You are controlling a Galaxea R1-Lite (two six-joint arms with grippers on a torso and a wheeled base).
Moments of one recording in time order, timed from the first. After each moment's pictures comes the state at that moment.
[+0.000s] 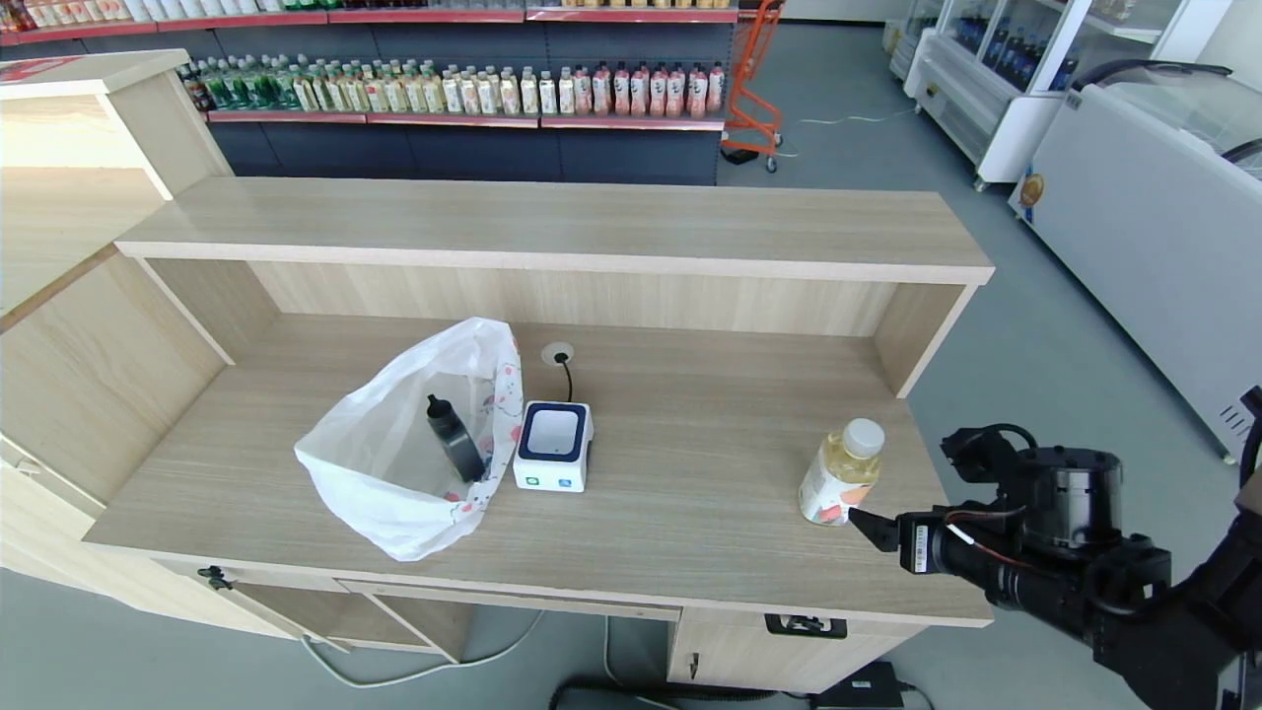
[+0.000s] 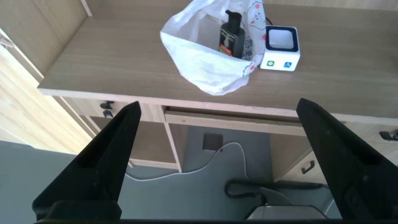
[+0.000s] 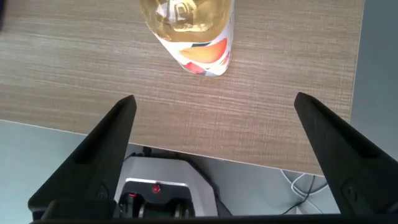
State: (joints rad) left arm 0.00 0.00 0.00 0.00 0.01 0.00; right arm 0.24 1.95 -0.37 -1.15 -0.04 0.10
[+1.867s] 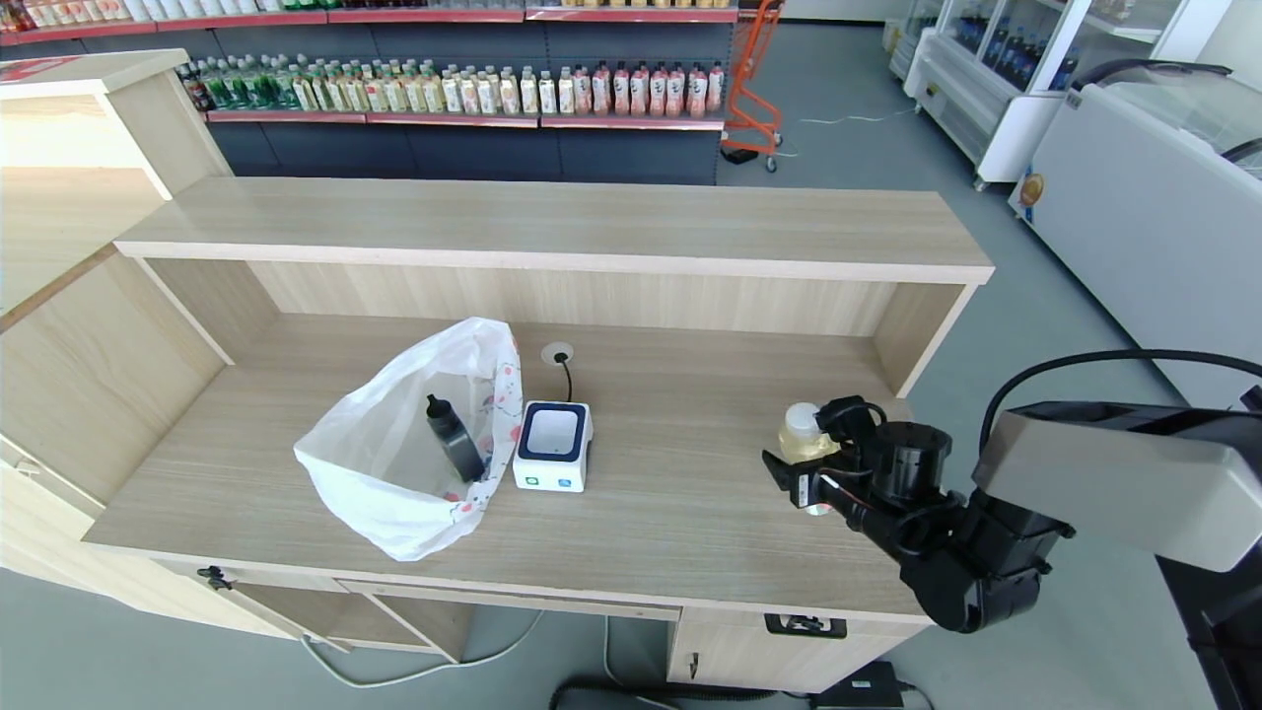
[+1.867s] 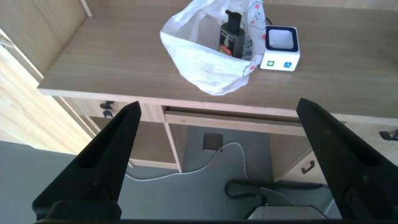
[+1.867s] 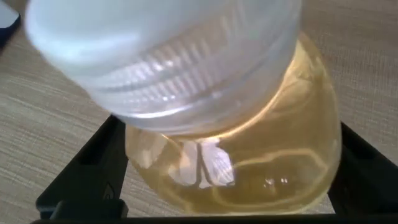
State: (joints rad) left arm 0.00 0.00 0.00 0.00 0.01 0.00; right arm 0.31 2.40 -0.84 -1.38 -0.03 -0.07
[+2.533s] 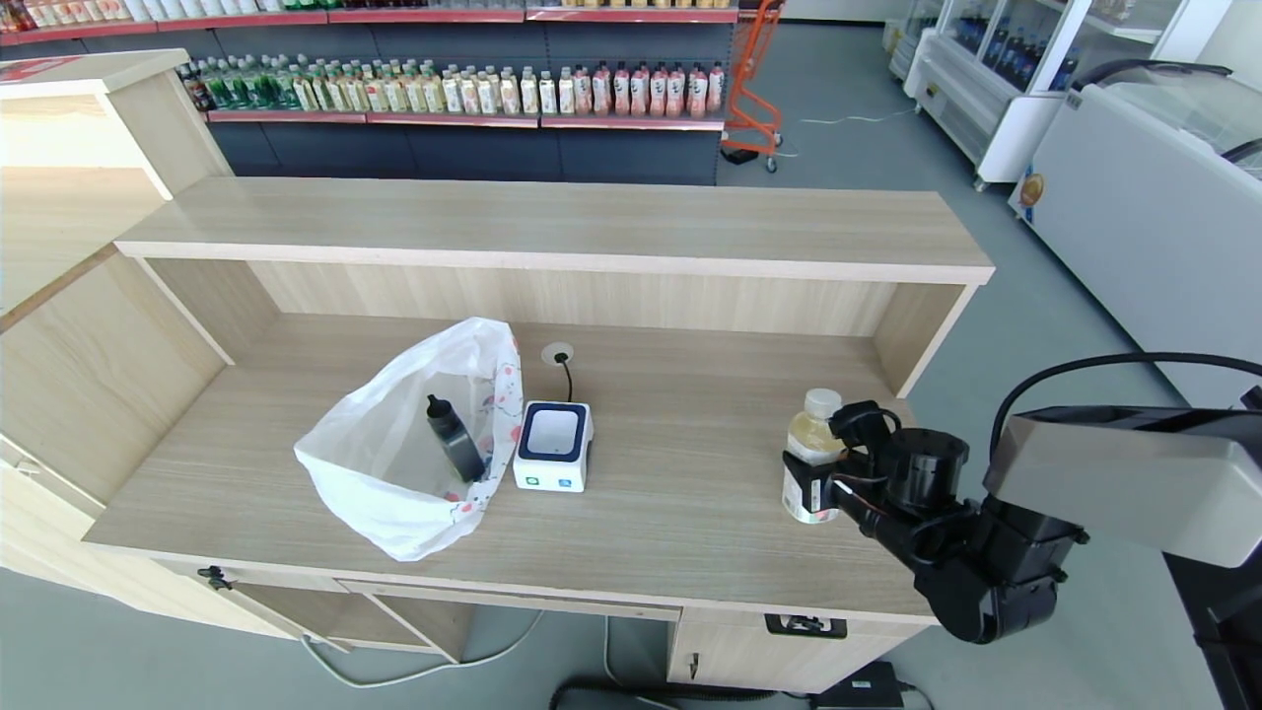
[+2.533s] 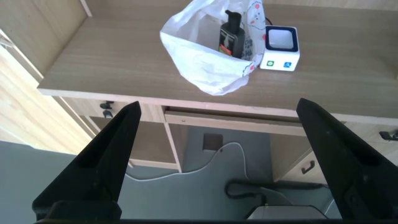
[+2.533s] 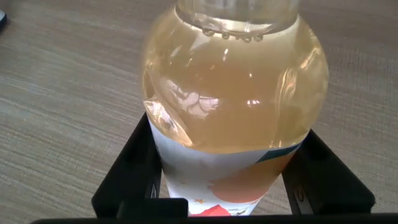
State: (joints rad) left arm 0.00 0.00 0.00 0.00 0.01 0.00; right arm 0.29 2.40 -0.78 -1.44 -0.03 -0.08
